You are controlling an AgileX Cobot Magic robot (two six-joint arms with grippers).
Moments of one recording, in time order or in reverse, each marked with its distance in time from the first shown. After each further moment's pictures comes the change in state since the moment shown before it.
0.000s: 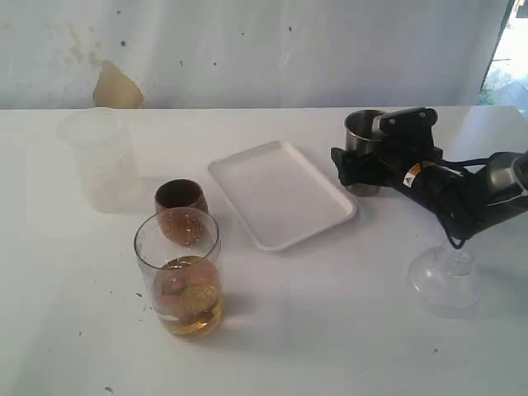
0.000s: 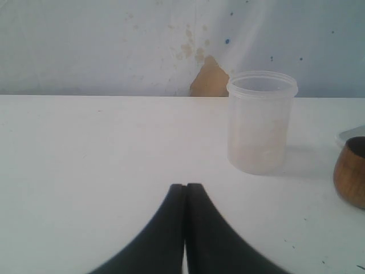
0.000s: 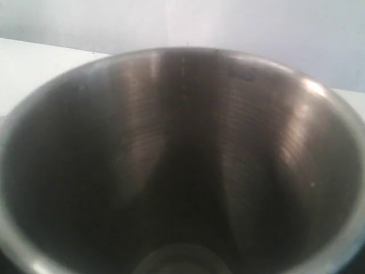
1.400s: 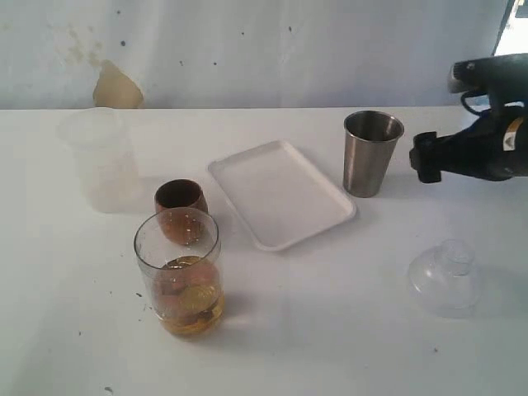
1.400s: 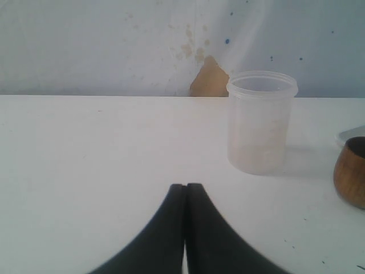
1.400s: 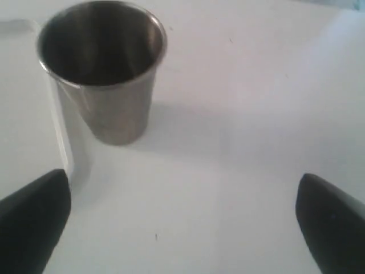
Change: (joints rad) left arm 0.000 0.000 0.000 0.000 0.000 0.000; right arm 0.000 -0.719 0.240 -0.069 0.929 0.154
